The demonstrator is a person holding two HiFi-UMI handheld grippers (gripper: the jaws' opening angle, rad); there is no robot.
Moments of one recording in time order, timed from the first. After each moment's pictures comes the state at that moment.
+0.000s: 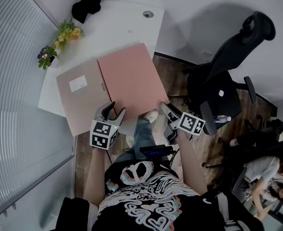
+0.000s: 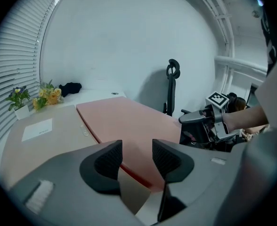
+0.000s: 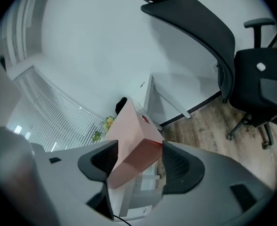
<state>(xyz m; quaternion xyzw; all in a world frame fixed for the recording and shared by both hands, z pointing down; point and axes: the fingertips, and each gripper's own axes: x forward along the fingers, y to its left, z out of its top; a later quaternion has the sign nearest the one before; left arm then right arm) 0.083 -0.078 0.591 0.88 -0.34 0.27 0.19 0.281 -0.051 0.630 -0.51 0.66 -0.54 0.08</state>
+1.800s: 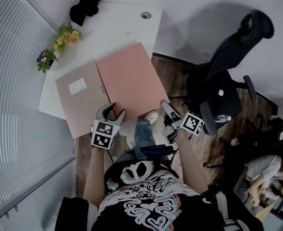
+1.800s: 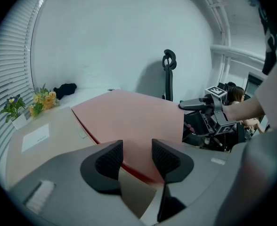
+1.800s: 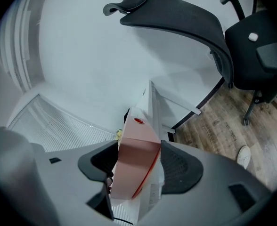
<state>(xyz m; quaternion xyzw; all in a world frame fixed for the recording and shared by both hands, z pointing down) 0.086 -0.077 0.598 0.88 -0.32 0.32 0.16 0.290 -0.057 0.624 -0.49 0.65 -0.56 0.18</state>
